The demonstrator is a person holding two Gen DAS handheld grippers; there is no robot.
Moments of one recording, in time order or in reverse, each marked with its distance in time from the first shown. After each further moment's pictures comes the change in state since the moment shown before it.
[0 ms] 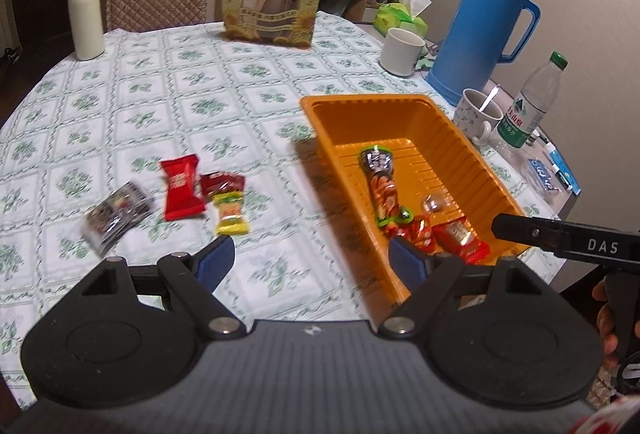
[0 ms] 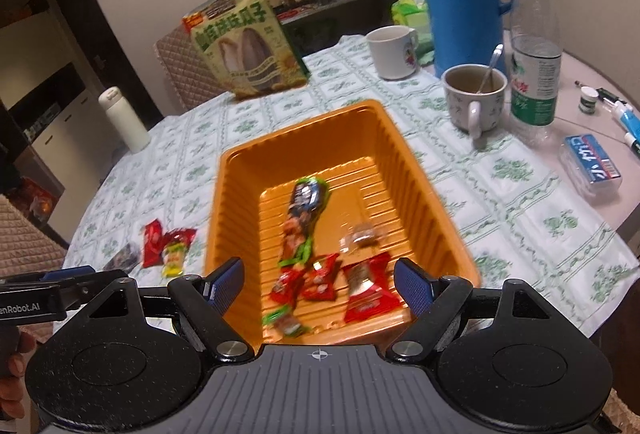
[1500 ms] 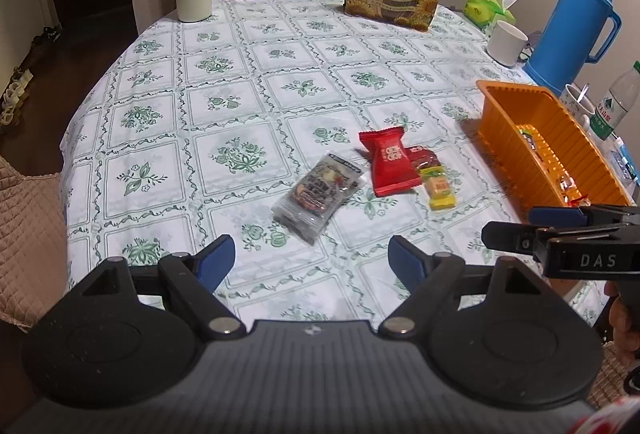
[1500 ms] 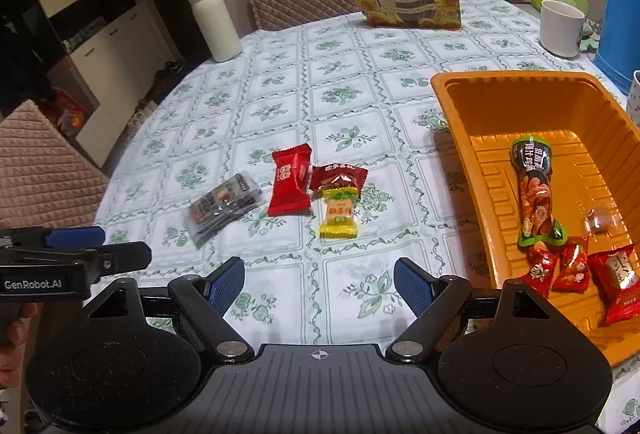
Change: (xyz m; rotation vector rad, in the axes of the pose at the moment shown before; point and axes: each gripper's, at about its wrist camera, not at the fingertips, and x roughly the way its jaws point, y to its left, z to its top) left arm -0.001 0.178 -0.008 -0.029 0.065 0.105; right arm 0.124 0.180 -0.034 -0.170 0.154 0.049
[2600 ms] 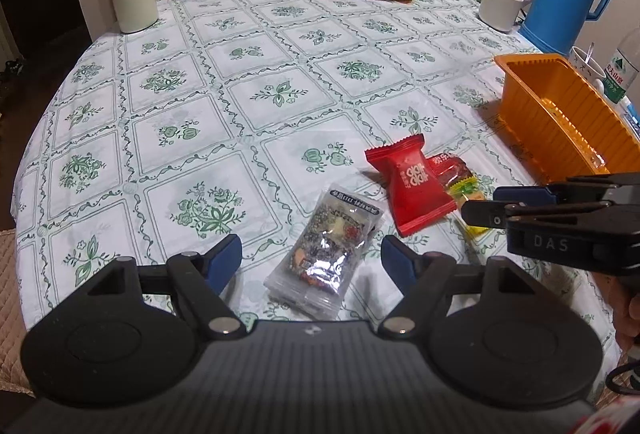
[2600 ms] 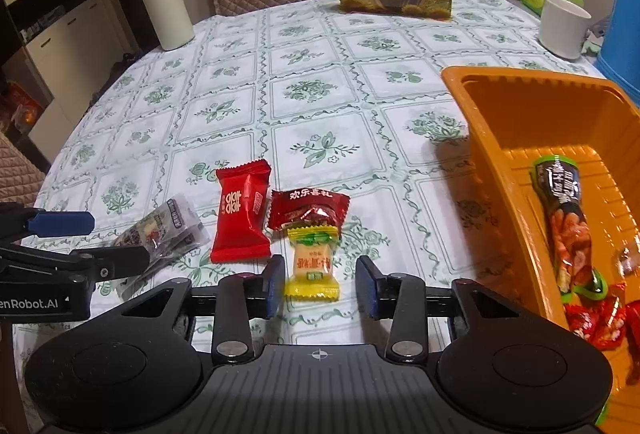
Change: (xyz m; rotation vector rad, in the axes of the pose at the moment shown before) left arm 0.082 0.000 0.040 0.155 0.043 -0.040; right arm 0.082 -0.003 0.027 -0.003 0.015 -0.123
